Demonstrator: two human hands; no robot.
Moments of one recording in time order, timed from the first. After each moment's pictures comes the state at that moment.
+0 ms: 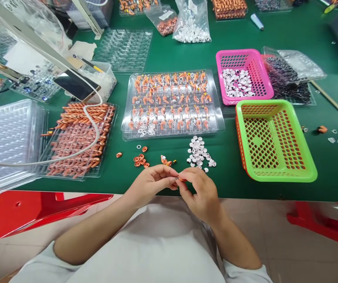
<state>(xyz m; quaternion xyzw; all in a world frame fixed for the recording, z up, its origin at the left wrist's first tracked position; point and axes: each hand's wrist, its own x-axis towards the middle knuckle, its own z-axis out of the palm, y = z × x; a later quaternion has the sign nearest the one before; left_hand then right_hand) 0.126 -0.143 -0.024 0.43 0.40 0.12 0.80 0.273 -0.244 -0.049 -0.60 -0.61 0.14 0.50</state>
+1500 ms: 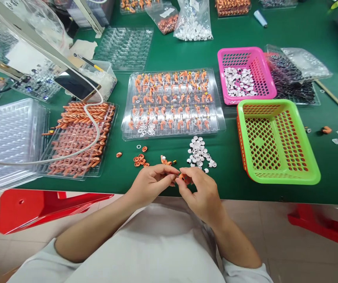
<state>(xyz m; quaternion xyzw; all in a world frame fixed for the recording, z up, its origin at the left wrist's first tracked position) 0.129 -0.144 -0.026 0.59 0.40 0.14 0.69 0.275 -0.242 -0.041 -0.65 -0.58 0.18 0.46</state>
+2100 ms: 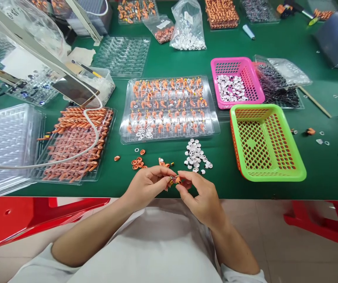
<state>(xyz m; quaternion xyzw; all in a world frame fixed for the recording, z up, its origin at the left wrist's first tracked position) 0.129 -0.141 -0.020 0.60 0.39 0.13 0.69 0.278 -0.254 -0.036 -0.66 -0.54 0.28 0.45</state>
